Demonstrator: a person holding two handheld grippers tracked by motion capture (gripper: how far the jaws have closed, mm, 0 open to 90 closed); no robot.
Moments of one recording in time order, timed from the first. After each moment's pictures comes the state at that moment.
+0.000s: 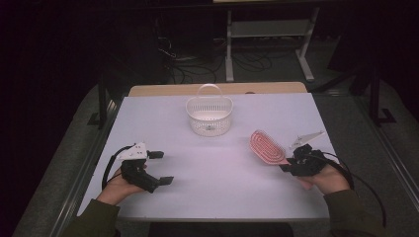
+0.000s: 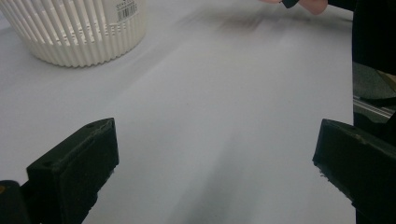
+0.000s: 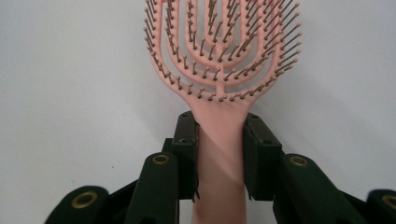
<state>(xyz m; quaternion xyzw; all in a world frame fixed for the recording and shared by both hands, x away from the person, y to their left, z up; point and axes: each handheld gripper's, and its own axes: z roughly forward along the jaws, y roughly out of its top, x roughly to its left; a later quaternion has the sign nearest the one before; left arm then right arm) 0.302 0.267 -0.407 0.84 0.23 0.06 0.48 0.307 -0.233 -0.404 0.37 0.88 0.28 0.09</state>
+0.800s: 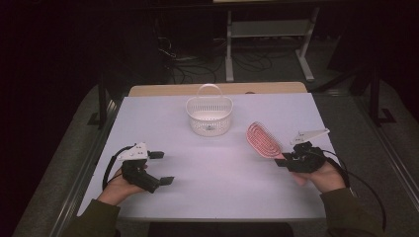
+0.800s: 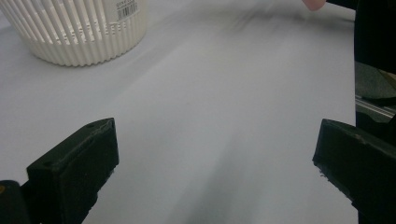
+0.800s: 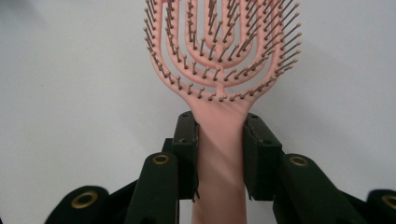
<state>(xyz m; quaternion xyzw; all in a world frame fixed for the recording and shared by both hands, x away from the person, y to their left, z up) 0.302 0.266 -0.408 0.84 0.23 0.06 0.48 0.309 -0.229 -0.396 0.37 0.85 0.35 0.10</state>
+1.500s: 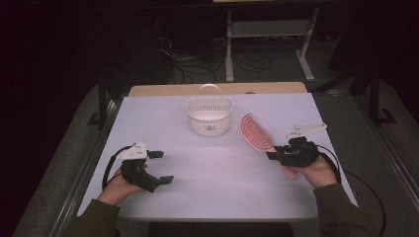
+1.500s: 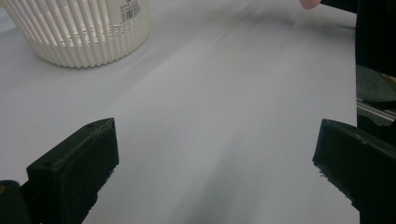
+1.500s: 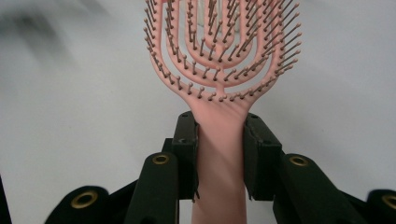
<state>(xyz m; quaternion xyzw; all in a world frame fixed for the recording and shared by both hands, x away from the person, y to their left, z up) 0.302 0.267 -0.407 0.84 0.23 0.06 0.49 0.319 -0.214 -0.386 0.35 0.84 0.41 0.09</state>
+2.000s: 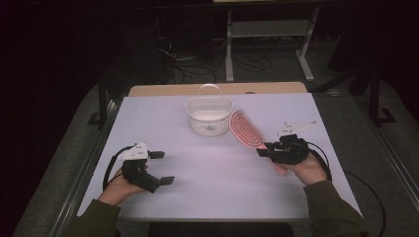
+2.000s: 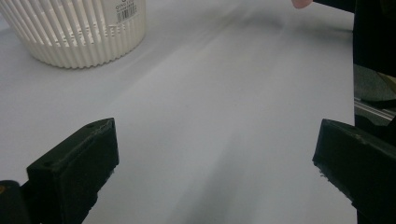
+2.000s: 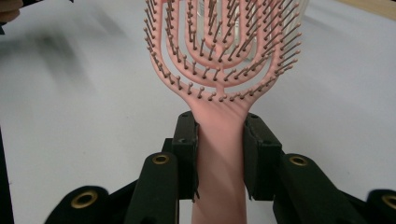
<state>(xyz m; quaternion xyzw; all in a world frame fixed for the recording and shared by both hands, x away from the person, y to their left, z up) 0.302 0.264 -0.407 0.84 0.23 0.06 0.49 0.325 -0.192 -0.381 0.33 0.83 0.43 0.09</state>
